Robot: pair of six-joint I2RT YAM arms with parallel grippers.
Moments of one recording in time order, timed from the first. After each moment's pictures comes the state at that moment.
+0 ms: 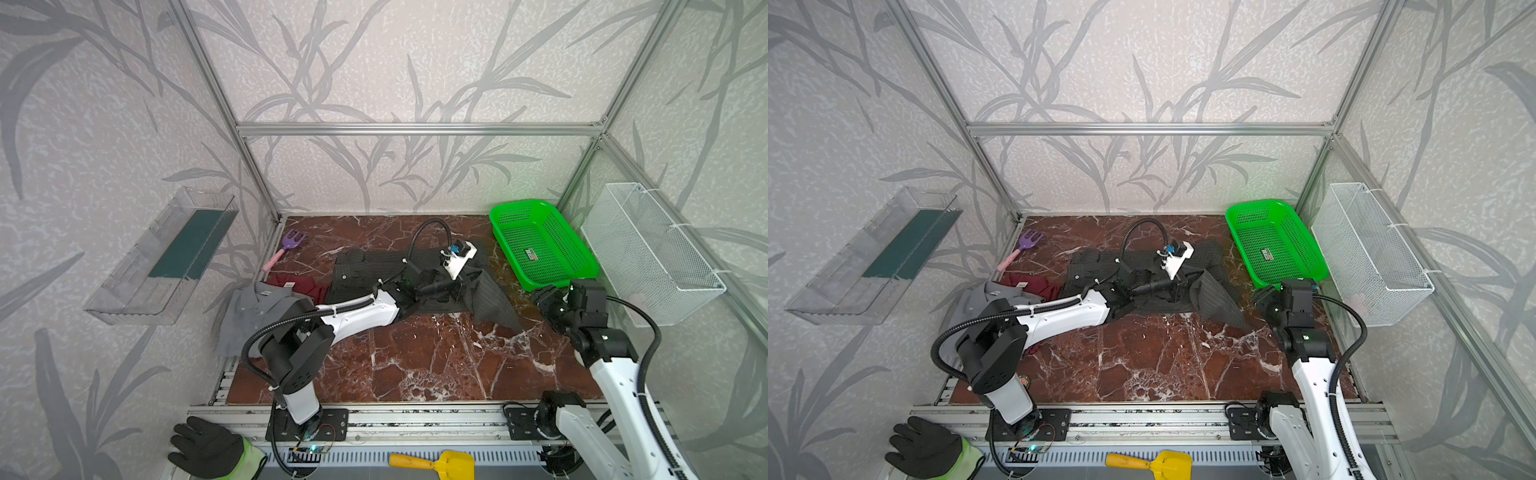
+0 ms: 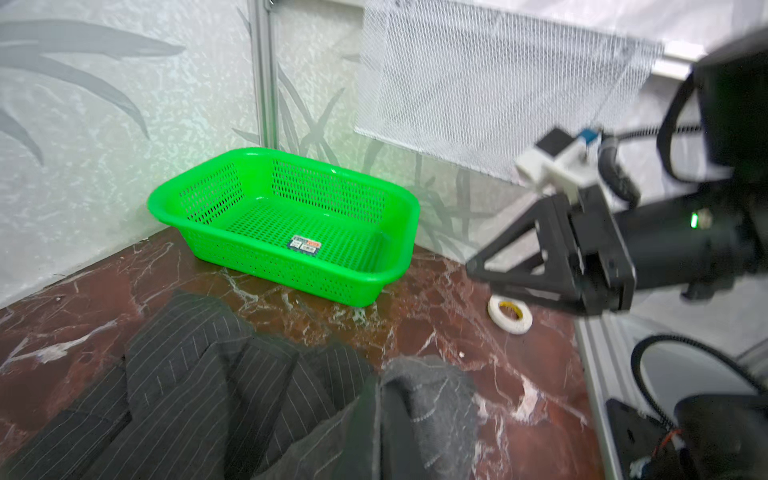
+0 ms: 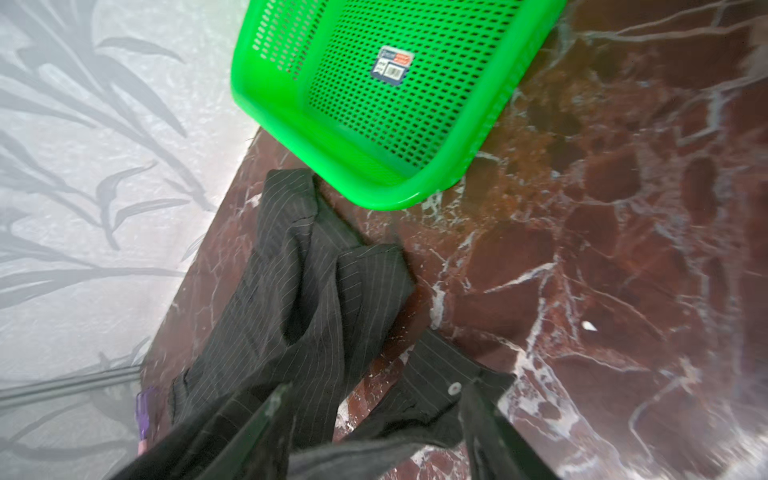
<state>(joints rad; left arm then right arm) -0.82 1.75 1.17 0.45 0.36 -0.21 -0.05 0.75 0.65 -0.58 -0.08 0.86</state>
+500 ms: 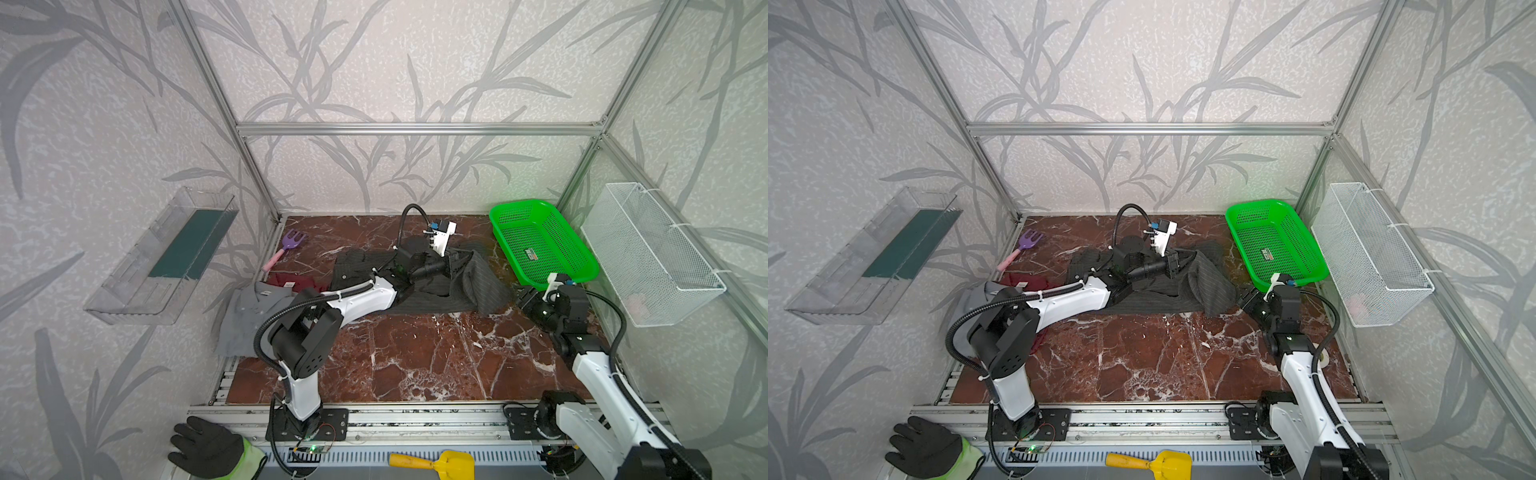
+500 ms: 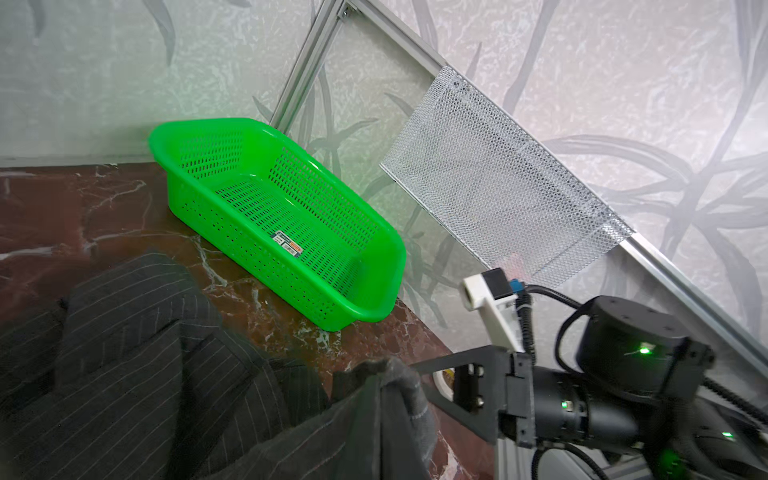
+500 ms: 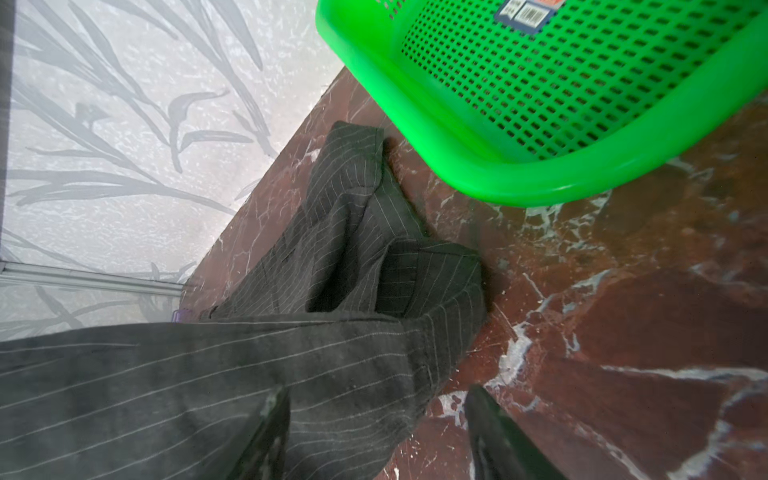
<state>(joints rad) -0.71 1.84 1.22 0.56 0.47 -0.65 -0.05 0.91 0.41 -0.04 -0.30 0.75</state>
